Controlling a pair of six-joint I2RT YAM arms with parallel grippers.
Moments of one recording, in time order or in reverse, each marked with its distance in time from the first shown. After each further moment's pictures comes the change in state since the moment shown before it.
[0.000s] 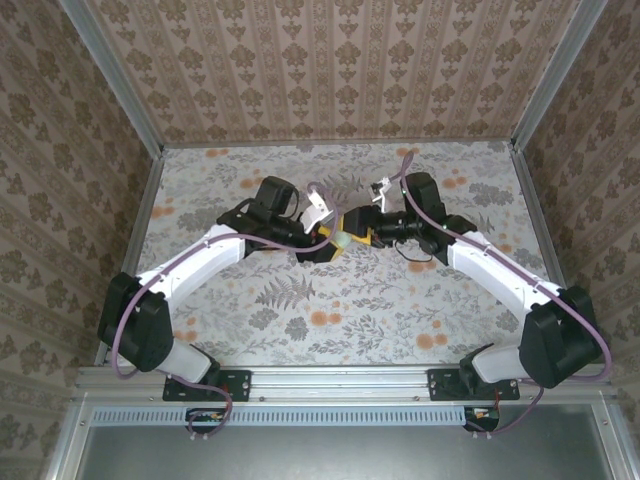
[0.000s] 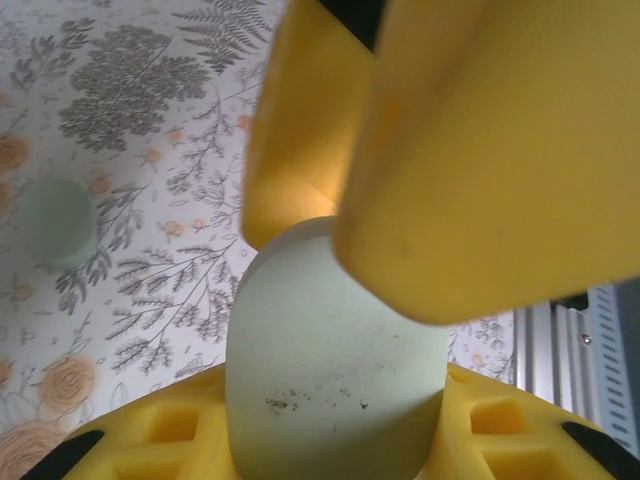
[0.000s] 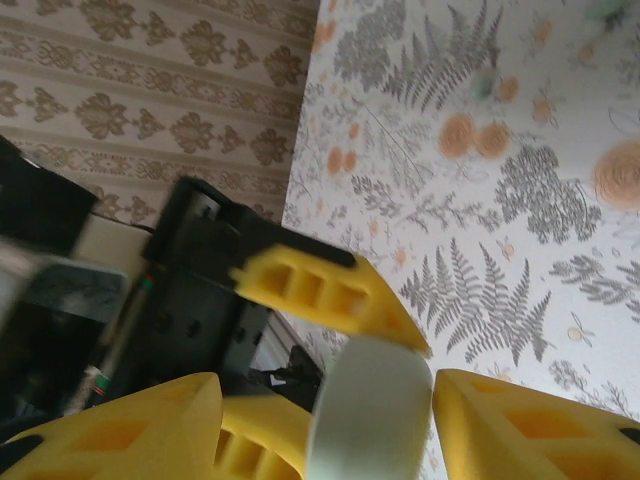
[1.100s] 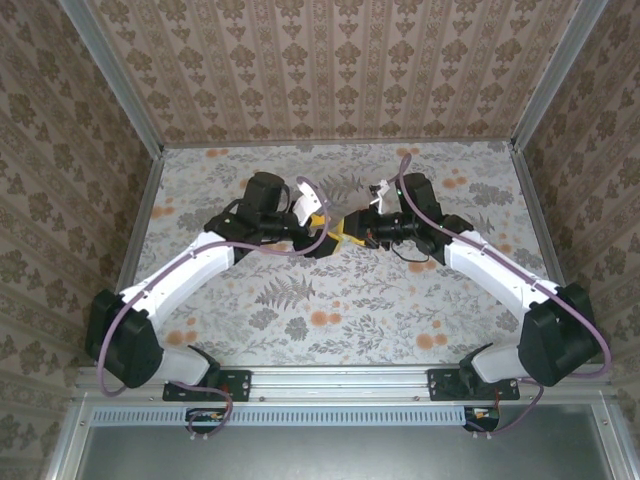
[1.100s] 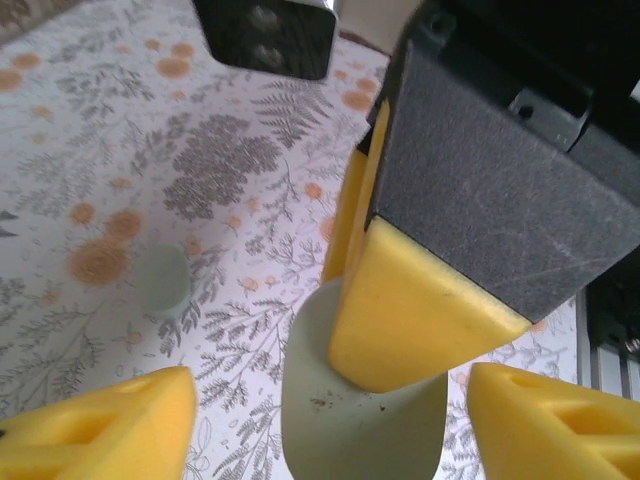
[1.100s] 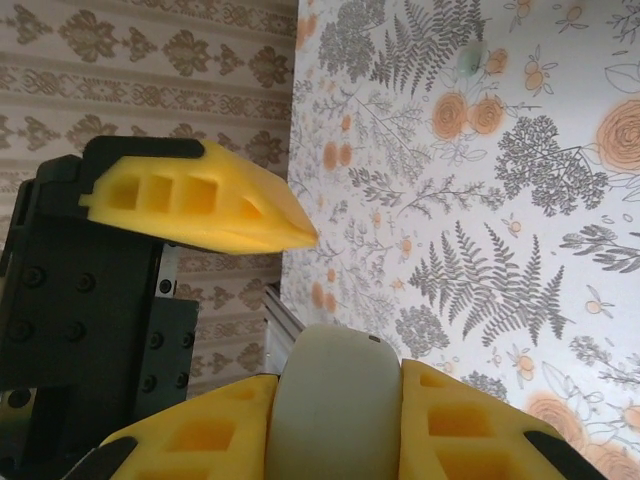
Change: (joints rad) left arm 0.003 -0.110 -0.029 0.123 -0.130 -0.043; right arm 0.026 0.006 -0.005 -0.011 0.023 0.119
